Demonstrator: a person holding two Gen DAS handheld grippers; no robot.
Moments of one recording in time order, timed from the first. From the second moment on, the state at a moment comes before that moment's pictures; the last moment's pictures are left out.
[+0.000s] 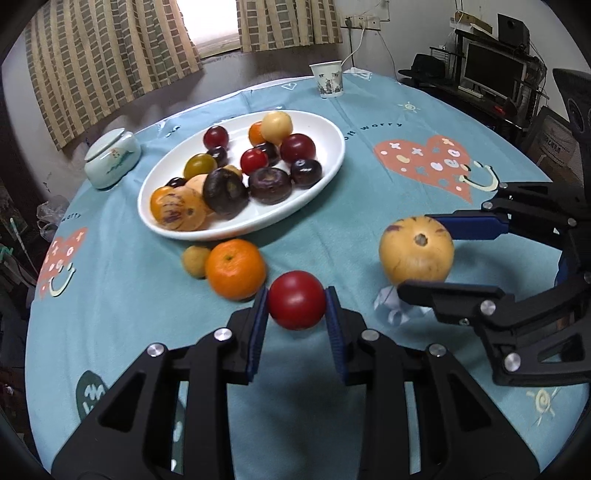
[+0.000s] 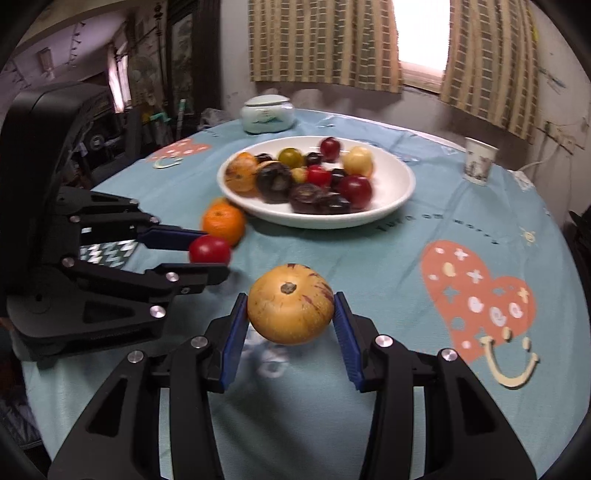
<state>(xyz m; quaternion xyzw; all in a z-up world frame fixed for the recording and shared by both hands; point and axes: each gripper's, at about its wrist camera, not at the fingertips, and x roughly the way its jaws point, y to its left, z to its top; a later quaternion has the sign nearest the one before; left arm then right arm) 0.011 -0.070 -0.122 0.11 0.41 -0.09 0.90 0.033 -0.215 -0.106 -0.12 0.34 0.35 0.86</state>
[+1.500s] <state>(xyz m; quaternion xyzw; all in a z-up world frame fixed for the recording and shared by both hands) 0.116 -0.012 -0.051 0.05 0.37 -0.02 0.93 0.103 -0.195 -0.056 -0.08 0.29 0.30 0.90</state>
